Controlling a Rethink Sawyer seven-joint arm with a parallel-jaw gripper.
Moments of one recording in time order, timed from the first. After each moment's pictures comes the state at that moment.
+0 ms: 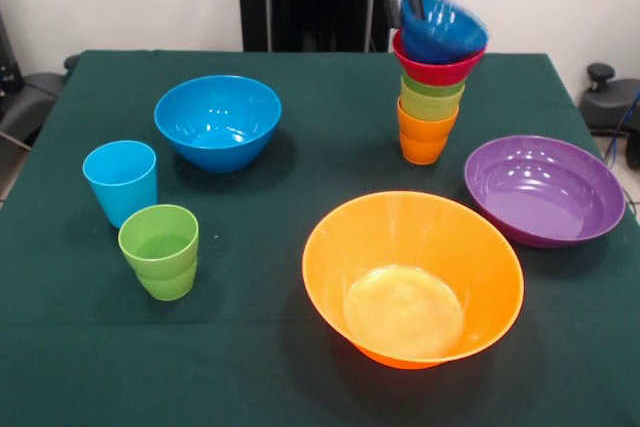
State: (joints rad) arm -0.66 -0.94 0.50 2.37 -0.42 -0.16 1.84
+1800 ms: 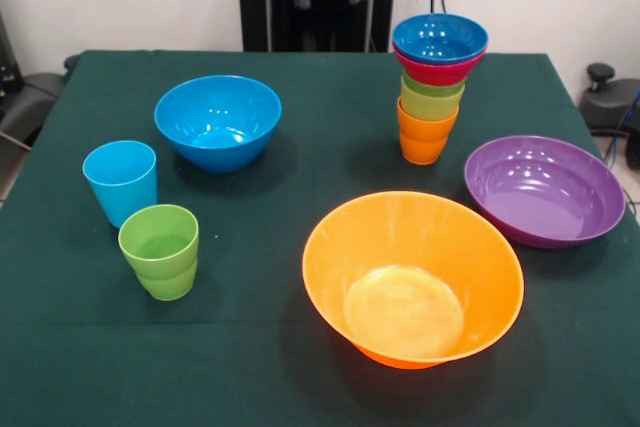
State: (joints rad) arm -0.78 -1.10 0.56 2.28 -0.37 0.08 1.84
